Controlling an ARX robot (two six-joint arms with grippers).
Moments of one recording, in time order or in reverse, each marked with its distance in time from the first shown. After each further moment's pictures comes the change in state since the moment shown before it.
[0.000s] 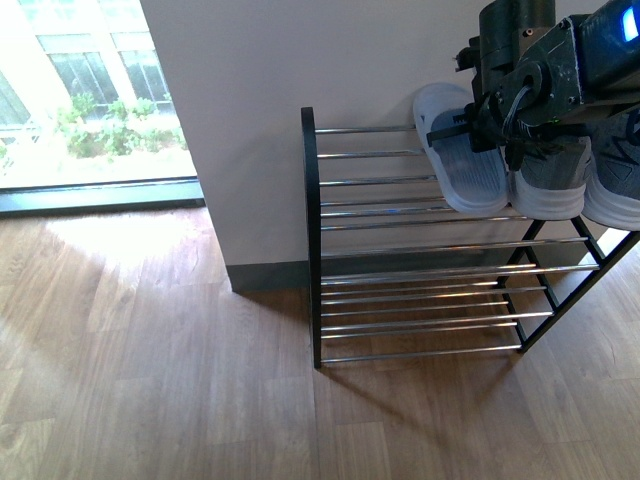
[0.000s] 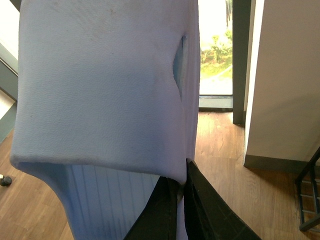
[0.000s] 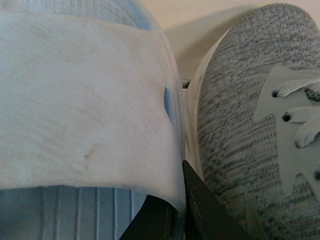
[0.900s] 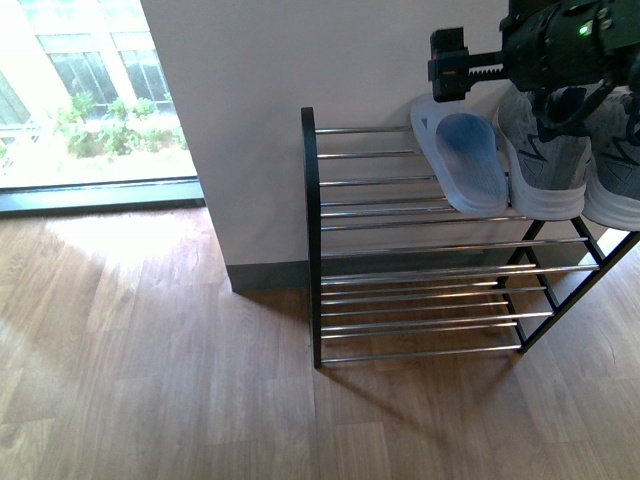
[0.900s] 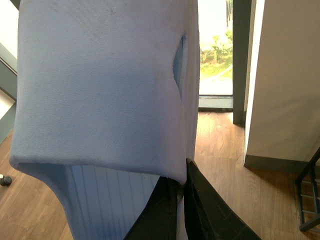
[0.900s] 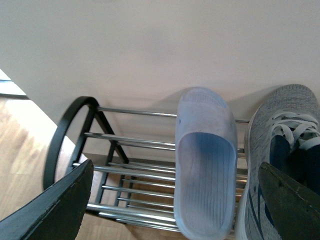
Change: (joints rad) left arm 0.000 0.000 0.000 0.000 0.000 0.000; right arm 0.043 -0.778 -0.845 0.341 -0.436 0.178
